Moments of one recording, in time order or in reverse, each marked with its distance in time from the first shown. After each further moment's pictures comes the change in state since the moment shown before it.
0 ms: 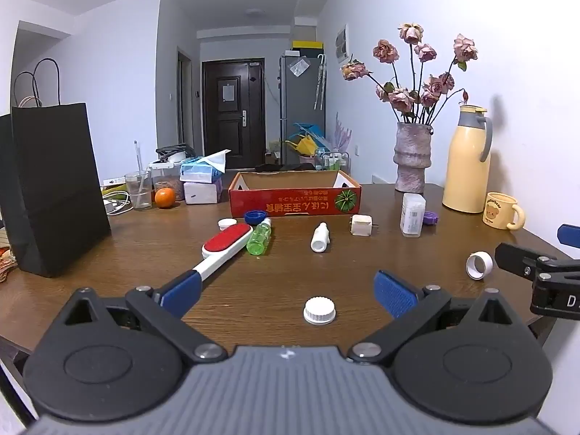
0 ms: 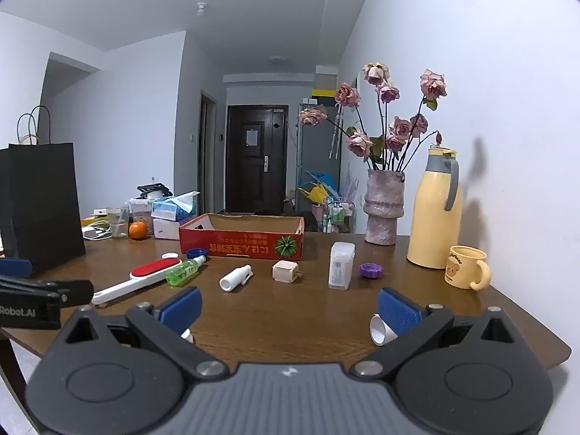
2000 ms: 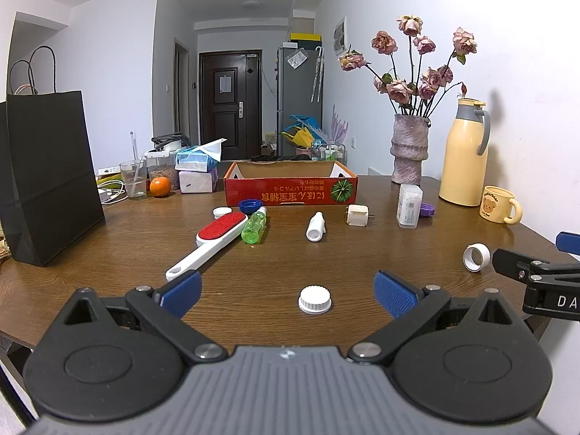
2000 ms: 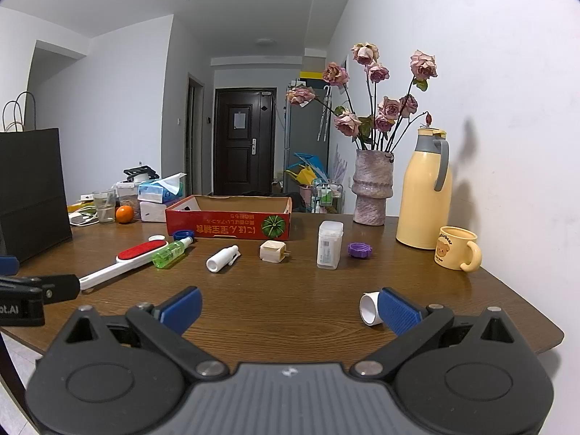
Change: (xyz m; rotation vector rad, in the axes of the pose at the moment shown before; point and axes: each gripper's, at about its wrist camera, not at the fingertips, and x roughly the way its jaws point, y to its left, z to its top) left arm 0.005 -0.003 -0.007 -0.018 0.042 -0.020; right arm 0.009 0.003 -0.006 0.006 0.070 -0.048
